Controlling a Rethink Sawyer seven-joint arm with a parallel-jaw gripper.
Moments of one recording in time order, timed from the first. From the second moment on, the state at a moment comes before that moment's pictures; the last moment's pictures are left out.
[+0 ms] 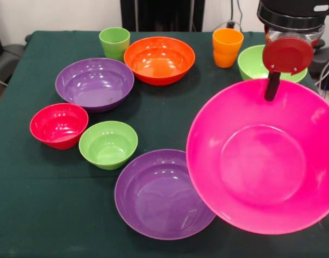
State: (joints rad) arm 0.17 -0.29 -0.52 1.04 0.64 0.94 3.19
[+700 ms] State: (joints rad) arm 0.20 -0.26 -0.56 1.04 0.63 0.93 3.19
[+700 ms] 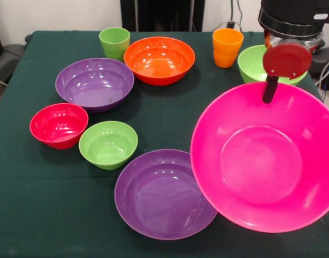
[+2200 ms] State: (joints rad) arm 0.37 0.00 -0.86 0.94 0.71 0.80 3.33
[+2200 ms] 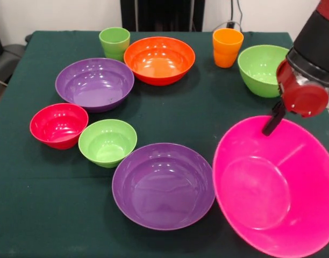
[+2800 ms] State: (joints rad) arm 0.36 -0.19 -0.79 1.02 0.73 0.90 3.33
